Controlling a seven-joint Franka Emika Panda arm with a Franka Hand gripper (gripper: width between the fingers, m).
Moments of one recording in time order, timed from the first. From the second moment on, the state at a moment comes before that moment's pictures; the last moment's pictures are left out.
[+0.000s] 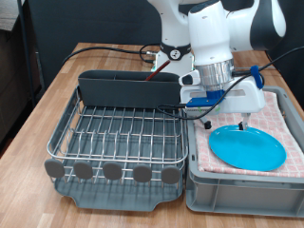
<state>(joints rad) 0.30 0.23 0.00 -2.41 1.01 2.97 0.66</state>
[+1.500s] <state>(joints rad) 0.36 0.27 -0.07 -2.37 0.85 2.96 0.85</state>
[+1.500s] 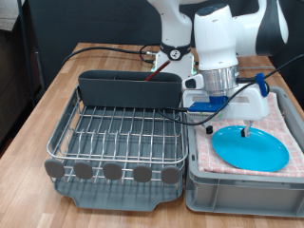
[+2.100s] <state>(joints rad) 0.35 0.27 -0.04 -2.37 0.90 2.96 0.80</state>
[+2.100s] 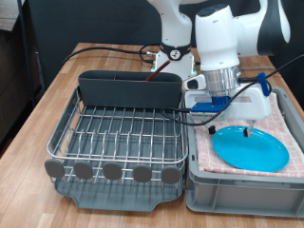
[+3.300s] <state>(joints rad) 0.34 0.28 -0.01 -2.36 1.04 2.96 0.66</state>
